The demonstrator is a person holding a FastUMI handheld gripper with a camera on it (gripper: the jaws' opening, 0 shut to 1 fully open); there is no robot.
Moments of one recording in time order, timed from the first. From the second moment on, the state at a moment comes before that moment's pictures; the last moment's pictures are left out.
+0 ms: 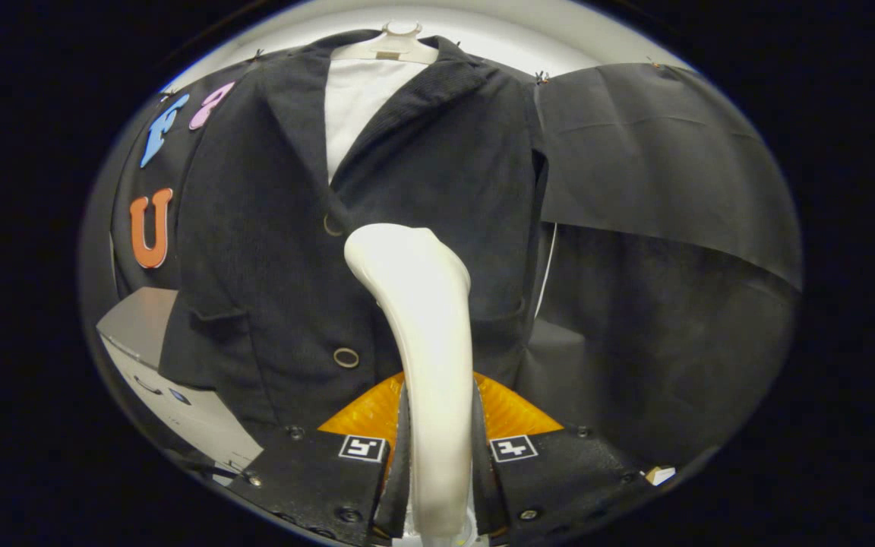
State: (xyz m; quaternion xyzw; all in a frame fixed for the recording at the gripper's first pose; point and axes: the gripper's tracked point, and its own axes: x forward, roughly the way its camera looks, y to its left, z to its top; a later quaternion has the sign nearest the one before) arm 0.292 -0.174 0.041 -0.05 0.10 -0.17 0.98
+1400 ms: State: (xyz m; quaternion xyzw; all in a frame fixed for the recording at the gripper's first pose) arm 0.269 -0.179 -0.024 0.04 0.16 -0.06 0.99
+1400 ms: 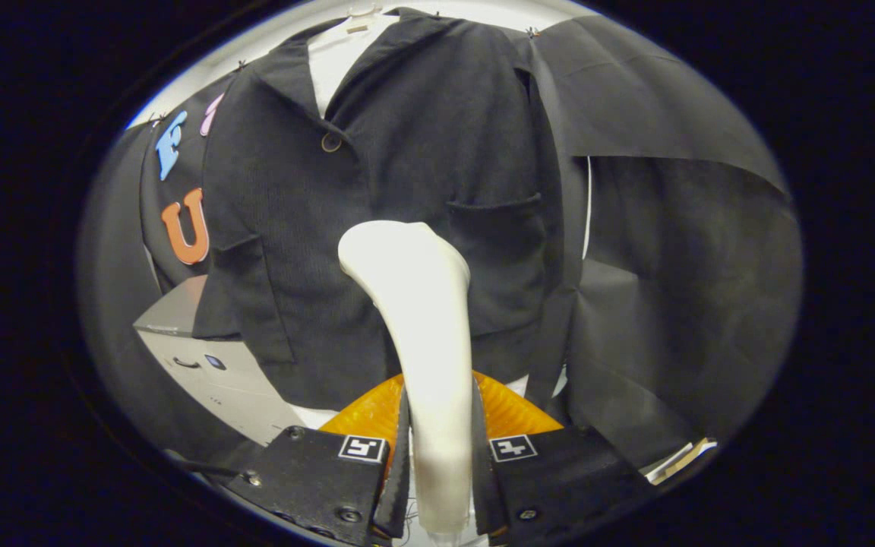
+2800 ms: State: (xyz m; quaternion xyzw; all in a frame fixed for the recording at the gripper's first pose) arm 0.030 -0.054 0.013 0.03 0.05 -0.07 1.00
